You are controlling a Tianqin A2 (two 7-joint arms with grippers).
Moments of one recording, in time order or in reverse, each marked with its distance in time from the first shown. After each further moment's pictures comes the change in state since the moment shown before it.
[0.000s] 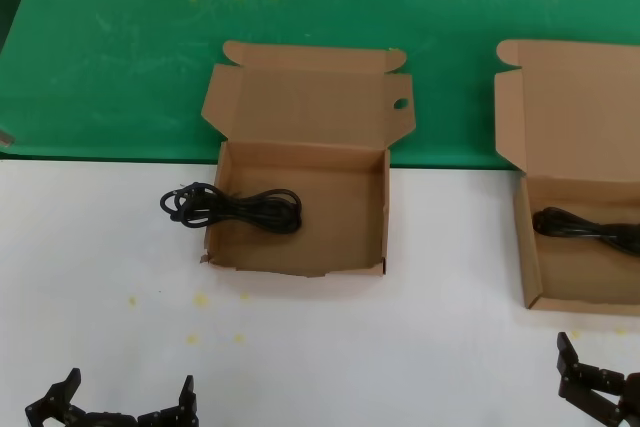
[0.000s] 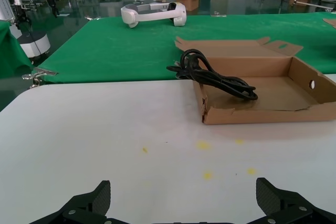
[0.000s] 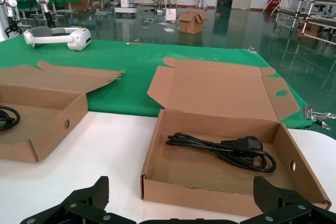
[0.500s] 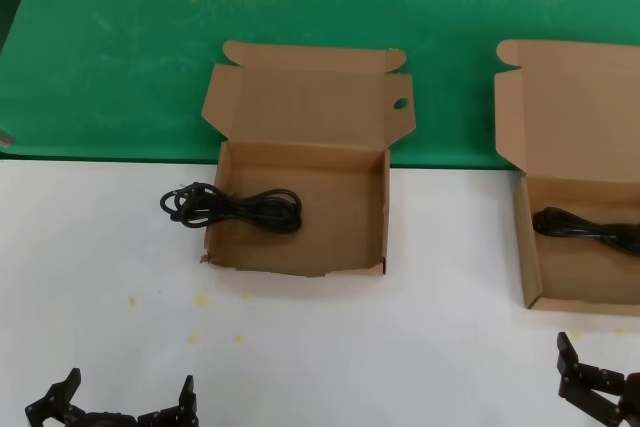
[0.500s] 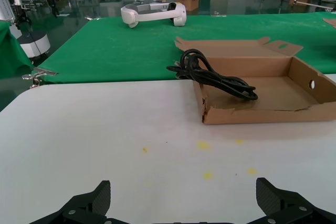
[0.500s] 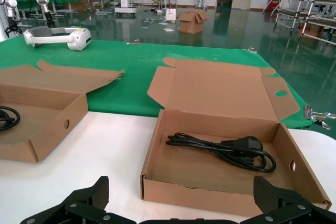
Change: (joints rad) left arm 0.000 0.000 0.000 0.000 0.000 0.000 0.000; right arm 0.000 0.000 0.000 0.000 0.000 0.000 0.000
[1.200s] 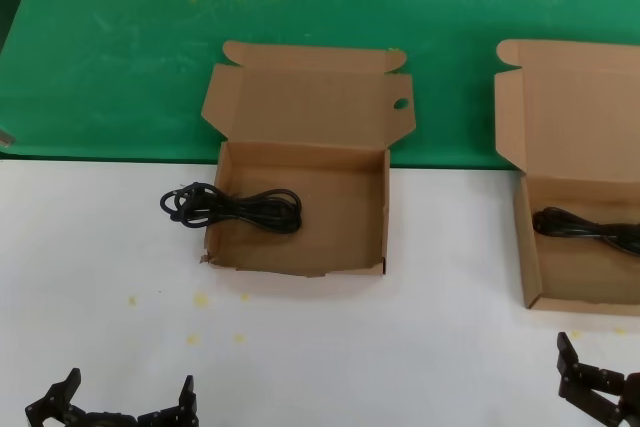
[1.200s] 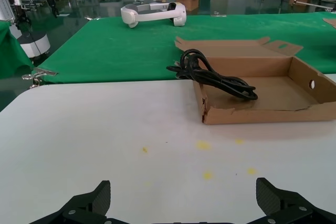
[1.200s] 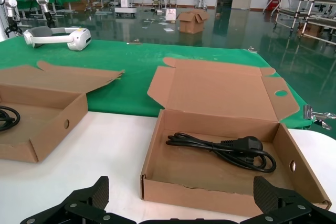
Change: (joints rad) left arm 0.000 0.000 0.000 0.000 0.000 0.000 0.000; right arm 0.000 0.000 0.000 0.000 0.000 0.000 0.000
